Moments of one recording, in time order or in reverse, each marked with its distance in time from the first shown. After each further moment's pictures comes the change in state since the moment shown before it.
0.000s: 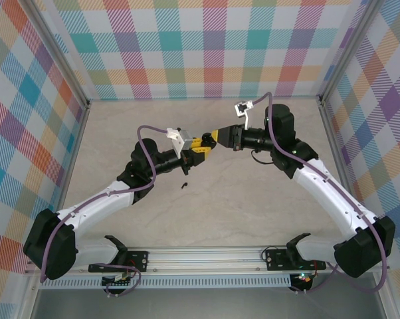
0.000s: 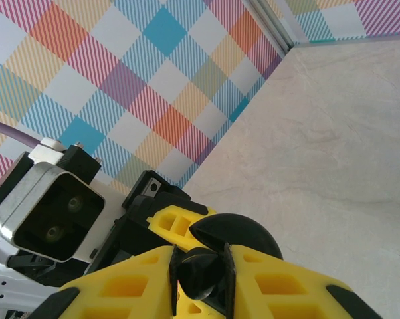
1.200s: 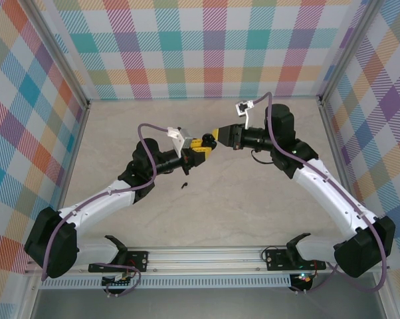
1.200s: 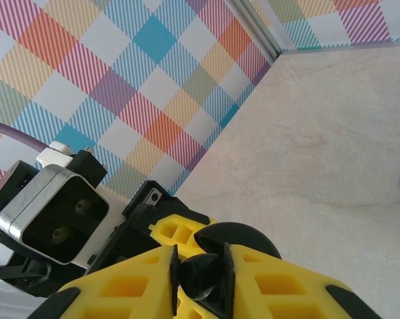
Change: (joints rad) left arm 0.000 0.014 0.002 -0.007 0.001 -0.065; right arm 0.000 -0.006 0.000 0.000 0.039 0.000
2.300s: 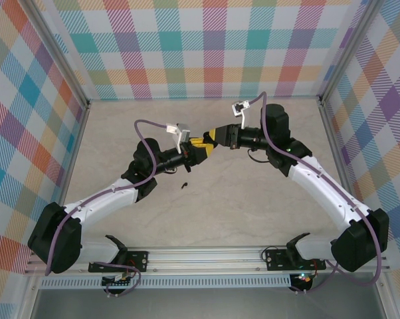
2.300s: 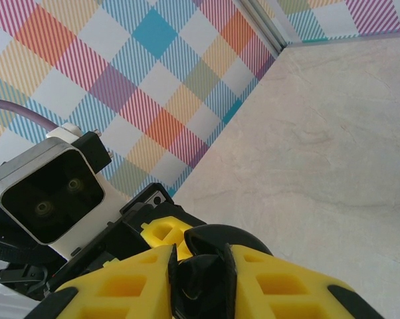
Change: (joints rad) left arm 0.000 0.043 0.000 0.112 0.022 -0.276; right arm 0.000 0.050 -0.017 0.060 -0.022 0.010
